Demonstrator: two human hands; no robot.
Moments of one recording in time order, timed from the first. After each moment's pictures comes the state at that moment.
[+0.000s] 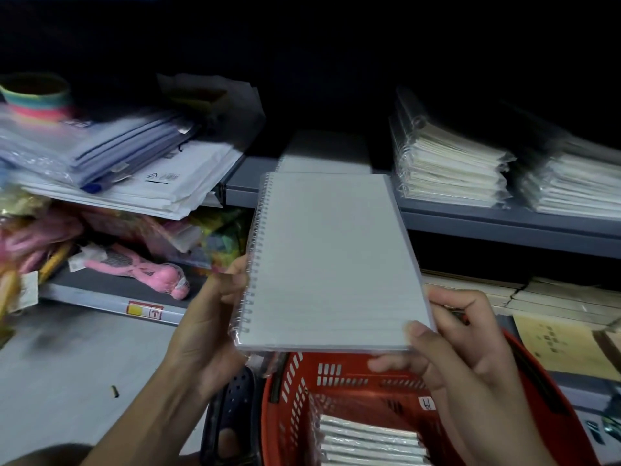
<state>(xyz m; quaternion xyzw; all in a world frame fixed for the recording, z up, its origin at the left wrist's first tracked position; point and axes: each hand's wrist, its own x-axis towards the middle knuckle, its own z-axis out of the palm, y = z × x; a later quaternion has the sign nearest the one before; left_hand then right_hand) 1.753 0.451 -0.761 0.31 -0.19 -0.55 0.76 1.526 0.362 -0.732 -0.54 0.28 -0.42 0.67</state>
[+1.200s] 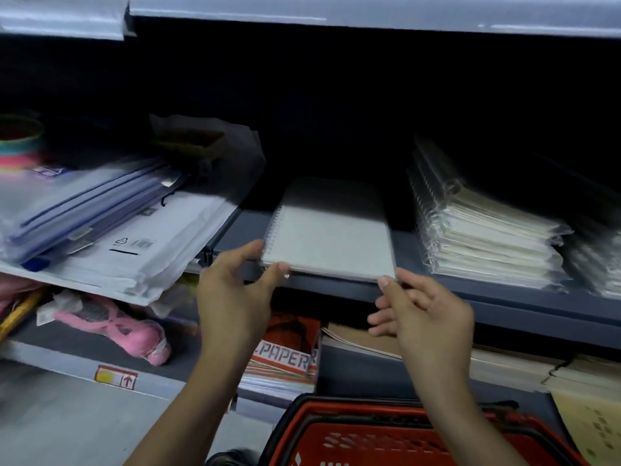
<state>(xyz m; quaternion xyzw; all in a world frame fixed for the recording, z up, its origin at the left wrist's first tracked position) 1.826 0.327 -0.743 0.77 -0.24 -0.04 0.59 1.661 0.226 -0.745 -0.53 0.41 -0.46 0.58</state>
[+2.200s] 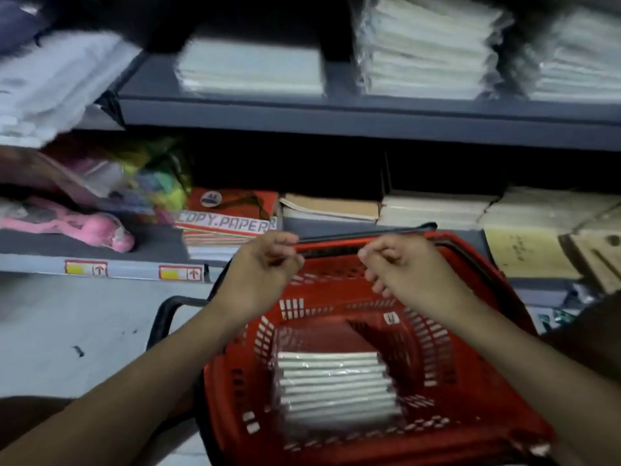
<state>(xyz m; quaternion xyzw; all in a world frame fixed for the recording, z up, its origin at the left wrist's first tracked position) 1.714 0.363 -0.864 0.73 -0.35 -0.34 0.48 1.521 0.251 -0.839 -0.76 0.44 -0.14 0.45</state>
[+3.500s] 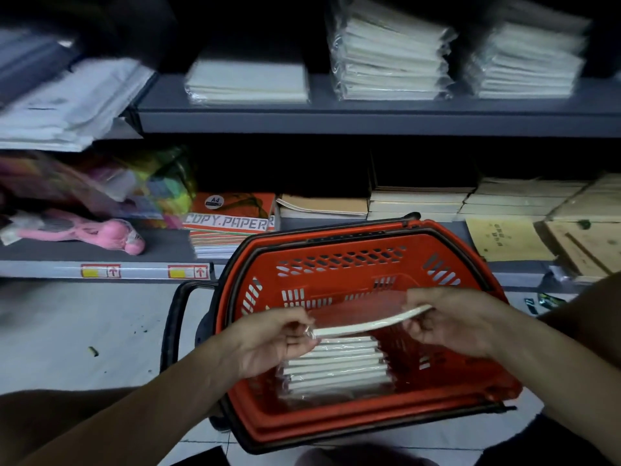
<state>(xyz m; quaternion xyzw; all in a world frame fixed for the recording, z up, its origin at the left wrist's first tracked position) 1.666 0.430 -0.887 0.54 0.02 -0.72 0.43 1.437 0.294 -0.830 -0.33 0.58 -0.05 0.75</state>
